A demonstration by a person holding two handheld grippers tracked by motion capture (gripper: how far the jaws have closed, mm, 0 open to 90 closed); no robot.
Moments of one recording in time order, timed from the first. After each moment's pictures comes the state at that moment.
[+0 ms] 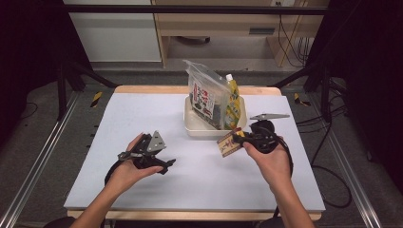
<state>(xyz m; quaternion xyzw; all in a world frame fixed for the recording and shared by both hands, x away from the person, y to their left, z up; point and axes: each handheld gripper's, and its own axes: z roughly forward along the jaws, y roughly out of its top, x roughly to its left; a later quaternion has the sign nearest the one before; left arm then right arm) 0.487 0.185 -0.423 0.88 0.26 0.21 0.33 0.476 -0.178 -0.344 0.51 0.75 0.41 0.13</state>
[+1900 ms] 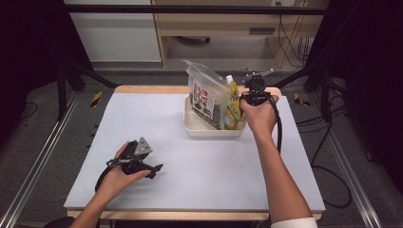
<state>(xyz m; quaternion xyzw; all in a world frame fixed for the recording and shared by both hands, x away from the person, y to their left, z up) 0.483 0.217 -0.451 0.88 0.30 0.20 0.31 0.612 -0.166 -0.325 0.62 0.70 0.28 0.23</state>
